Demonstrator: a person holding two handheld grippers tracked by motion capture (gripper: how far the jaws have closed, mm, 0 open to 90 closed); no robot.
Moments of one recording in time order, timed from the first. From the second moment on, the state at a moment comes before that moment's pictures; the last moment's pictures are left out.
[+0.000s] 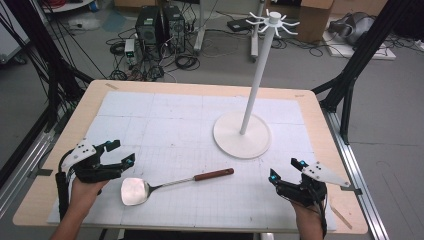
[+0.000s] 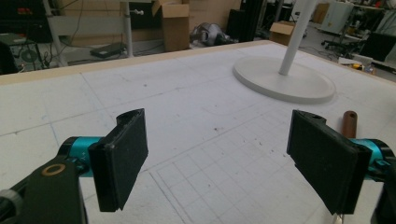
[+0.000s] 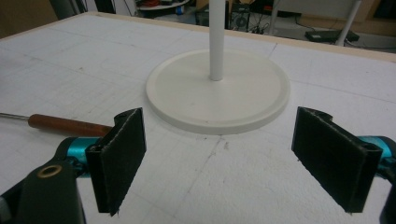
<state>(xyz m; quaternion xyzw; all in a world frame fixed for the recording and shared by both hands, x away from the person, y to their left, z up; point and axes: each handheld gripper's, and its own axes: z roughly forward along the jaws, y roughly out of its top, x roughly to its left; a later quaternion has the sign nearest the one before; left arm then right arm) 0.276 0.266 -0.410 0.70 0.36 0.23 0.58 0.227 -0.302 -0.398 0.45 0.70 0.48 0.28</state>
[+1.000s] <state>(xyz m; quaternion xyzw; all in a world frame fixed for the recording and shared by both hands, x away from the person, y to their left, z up) 0.268 0.246 -0.406 0.73 0.34 0.17 0.56 0.232 -0.297 -0.406 0.45 0.71 0.48 0.26</state>
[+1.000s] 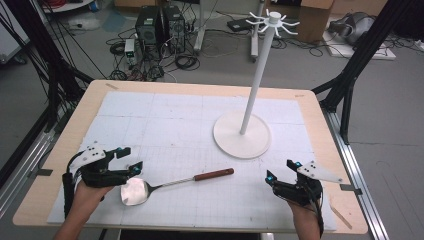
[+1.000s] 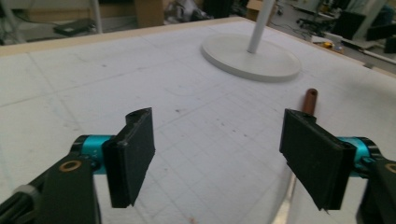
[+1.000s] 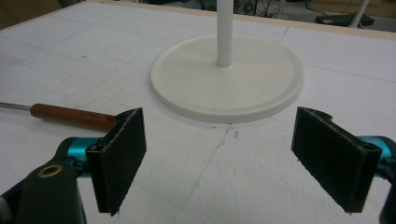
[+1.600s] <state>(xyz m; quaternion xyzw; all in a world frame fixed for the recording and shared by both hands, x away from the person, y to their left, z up) 0.276 0.186 -0.399 0.85 0.25 0.09 0.46 0.234 -0.294 -0.408 0.45 0.71 0.47 0.25</state>
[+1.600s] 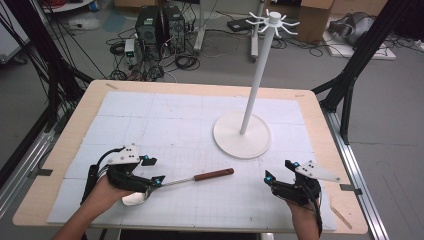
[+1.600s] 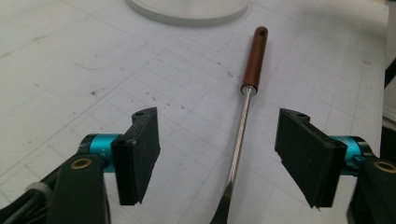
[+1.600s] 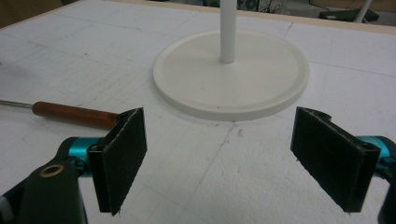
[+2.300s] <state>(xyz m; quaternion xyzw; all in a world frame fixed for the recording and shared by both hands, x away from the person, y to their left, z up) 0.287 0.147 -0.417 0.92 0.20 0.04 0.34 0.237 -0.293 -0.409 0.46 0.71 0.47 0.25</state>
